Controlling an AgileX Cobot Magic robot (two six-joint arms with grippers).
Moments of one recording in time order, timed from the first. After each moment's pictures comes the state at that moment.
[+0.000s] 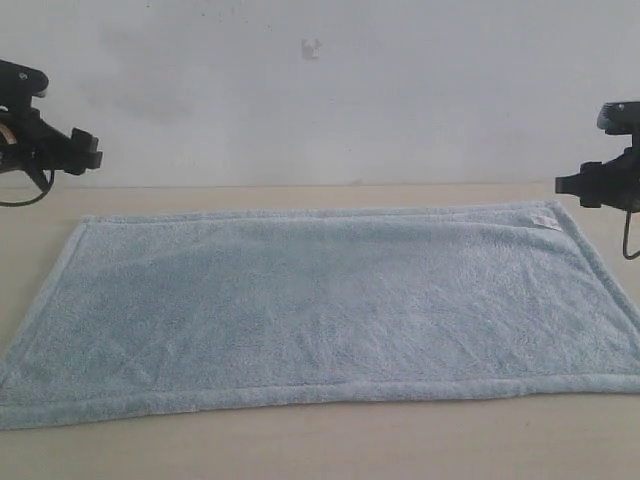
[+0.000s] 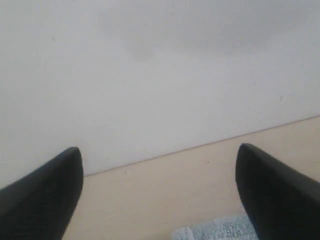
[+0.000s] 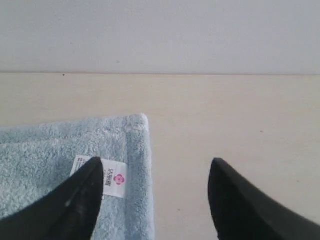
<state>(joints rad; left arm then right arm) 0.11 2.11 -1.43 0.30 -0.24 0.01 -0.17 2.11 -1.33 -0.36 -0.14 0.26</state>
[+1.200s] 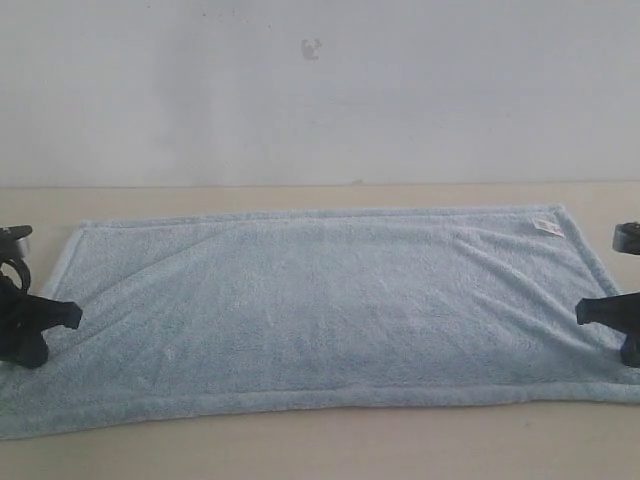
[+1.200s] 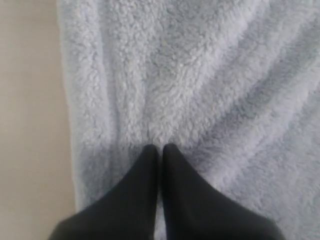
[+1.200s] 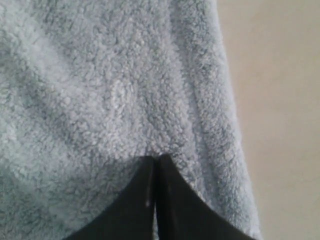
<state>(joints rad) 0.11 1.89 -0.98 -0.25 0.50 0.25 -0.17 1.90 -0.94 0.14 0.45 -0.12</state>
